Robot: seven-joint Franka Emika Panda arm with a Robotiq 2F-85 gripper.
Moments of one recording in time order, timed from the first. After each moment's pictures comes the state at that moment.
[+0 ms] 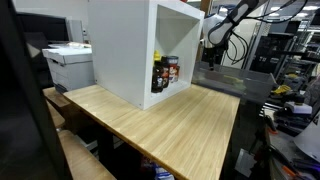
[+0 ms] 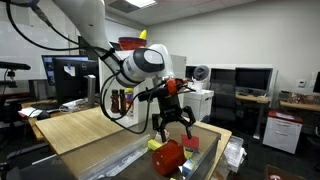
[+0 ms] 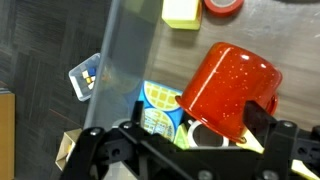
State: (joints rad) arm -0.30 0.42 -0.29 -1.92 -0.51 2.35 -0.39
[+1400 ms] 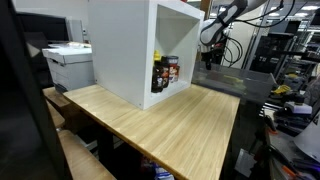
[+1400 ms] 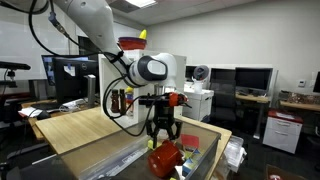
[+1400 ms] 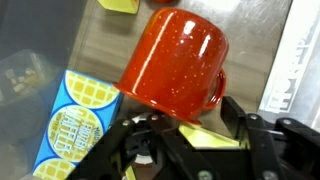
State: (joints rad) arm -0.37 0.51 -0.17 -1.83 -0.29 2.17 -0.61
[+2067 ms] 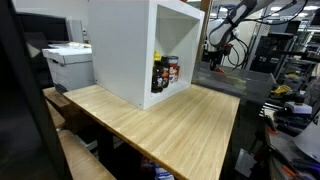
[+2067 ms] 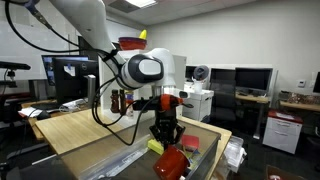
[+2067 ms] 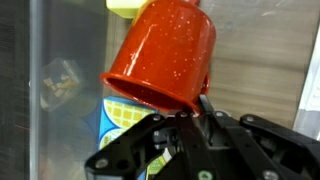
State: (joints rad) arm -0.37 0.43 -0.24 -1.98 -0.29 2.39 -0.45
